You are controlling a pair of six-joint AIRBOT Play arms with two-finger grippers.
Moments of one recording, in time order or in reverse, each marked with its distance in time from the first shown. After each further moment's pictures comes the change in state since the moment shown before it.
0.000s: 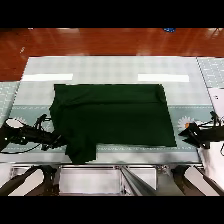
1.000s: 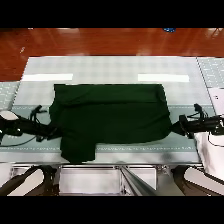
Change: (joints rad) left arm -0.002 0.000 0.160 0.002 -0.034 0.000; right arm 0.132 -0.222 0.063 0.290 -0.005 -0.206
